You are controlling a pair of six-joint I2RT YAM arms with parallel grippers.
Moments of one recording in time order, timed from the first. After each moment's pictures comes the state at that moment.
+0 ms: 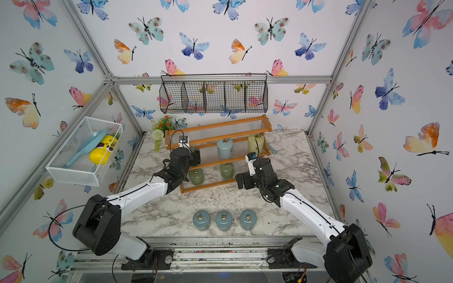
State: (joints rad) left arm -0.55 1.50 0.96 0.19 -0.47 -0.17; right arm 0.58 1.20 0.85 -0.31 -0.03 0.24
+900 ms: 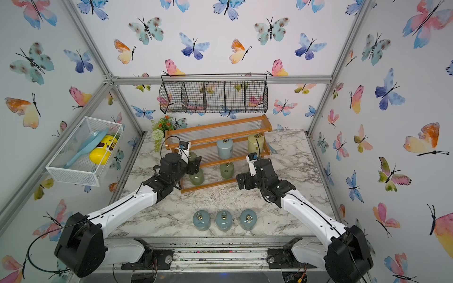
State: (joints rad) left arm -0.54 1.30 0.85 0.08 -0.22 -0.08; right arm 0.57 1.18 0.83 -0.31 -0.03 0.24
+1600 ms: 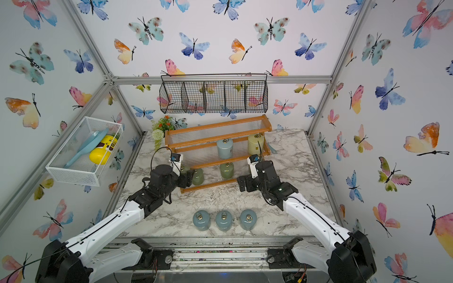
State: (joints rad) left arm -0.54 1.05 0.67 -0.08 -0.20 -0.15; right arm 0.57 1.14 0.81 -0.34 -0.04 0.23
